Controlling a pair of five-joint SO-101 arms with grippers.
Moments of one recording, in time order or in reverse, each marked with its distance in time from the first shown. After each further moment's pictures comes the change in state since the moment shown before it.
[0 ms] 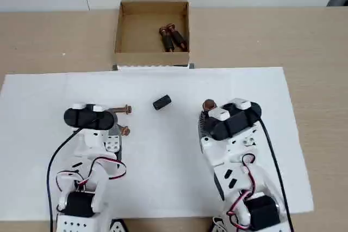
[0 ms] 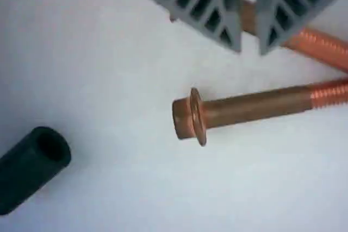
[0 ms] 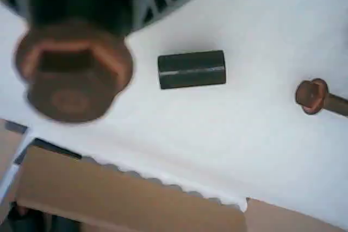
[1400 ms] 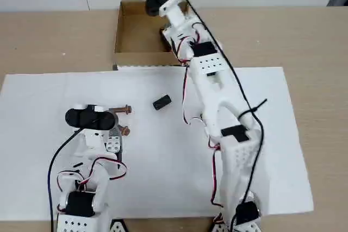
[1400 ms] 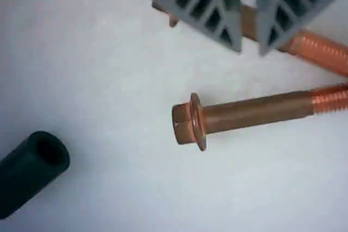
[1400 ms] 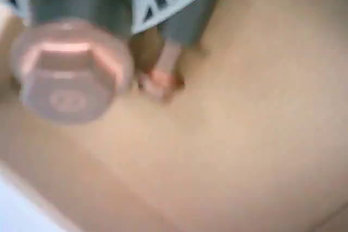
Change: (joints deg) left arm 0.0 0.0 0.2 0.0 0.1; right arm 1.0 136.9 -108.7 -21.0 24.1
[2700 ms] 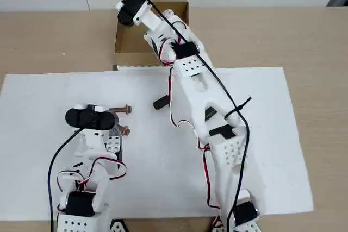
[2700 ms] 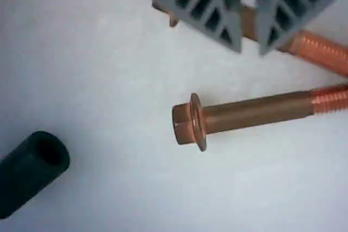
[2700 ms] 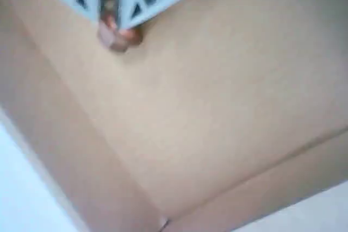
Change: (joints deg) left arm 0.0 0.0 0.0 0.0 0.0; right arm -4.8 3.5 -9.0 5.8 9.4
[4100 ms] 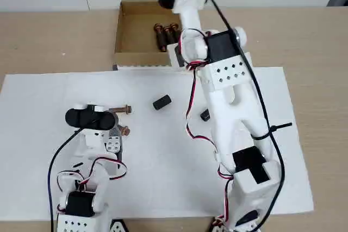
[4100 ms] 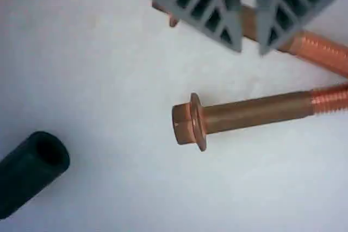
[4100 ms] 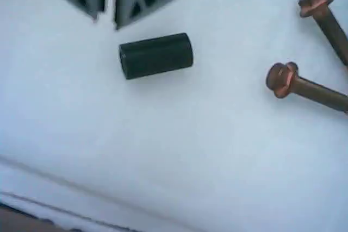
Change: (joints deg) left arm 0.0 0.0 0.0 0.0 0.0; right arm 1.8 -28.3 -0.6 60.5 -41.3
